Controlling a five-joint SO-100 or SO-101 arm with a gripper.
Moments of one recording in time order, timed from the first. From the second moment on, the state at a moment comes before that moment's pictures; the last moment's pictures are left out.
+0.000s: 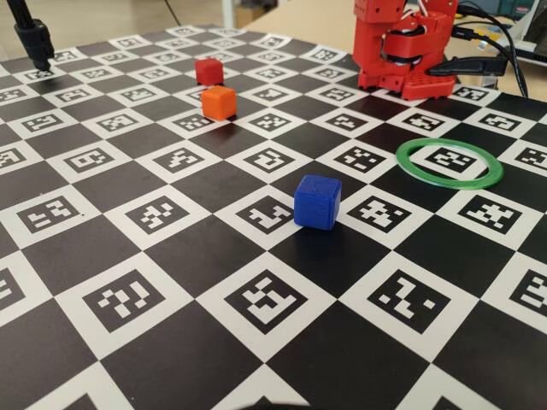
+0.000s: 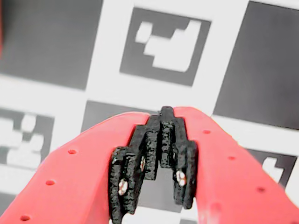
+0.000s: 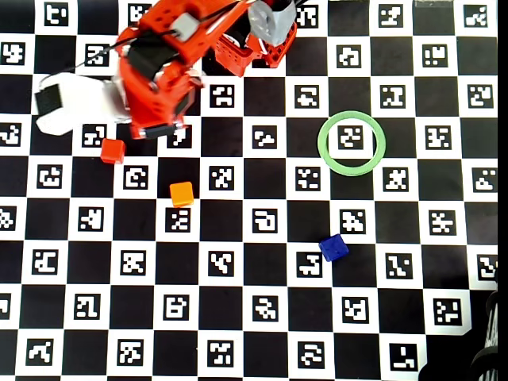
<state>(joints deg) 46.9 98.4 85.9 96.6 -56.0</state>
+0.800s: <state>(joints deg) 54.7 86.8 88.9 77.1 -50.0</state>
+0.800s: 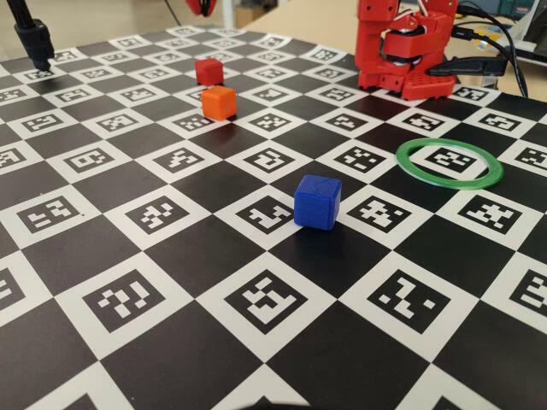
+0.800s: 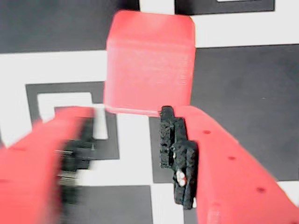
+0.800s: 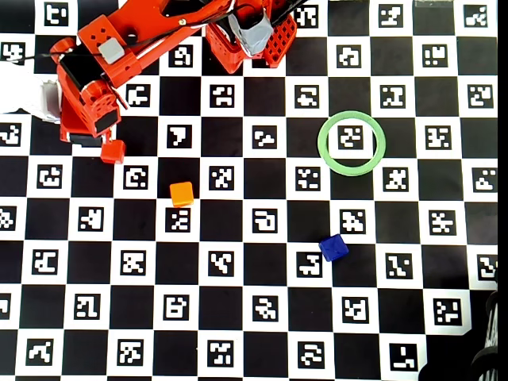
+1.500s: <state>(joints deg) 55.1 87.3 104.3 66.4 -53.2</state>
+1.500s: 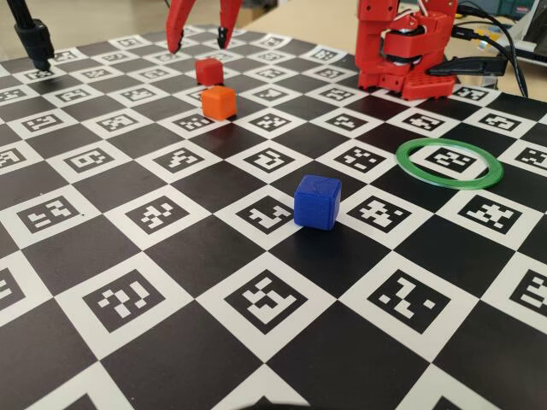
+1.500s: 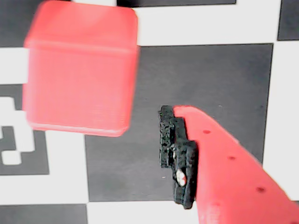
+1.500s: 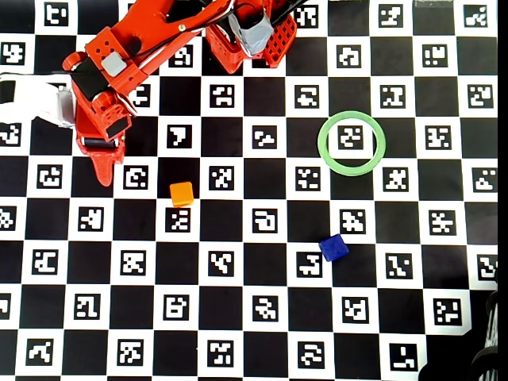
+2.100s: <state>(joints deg) 55.9 85.4 108.1 58.5 -54.1</state>
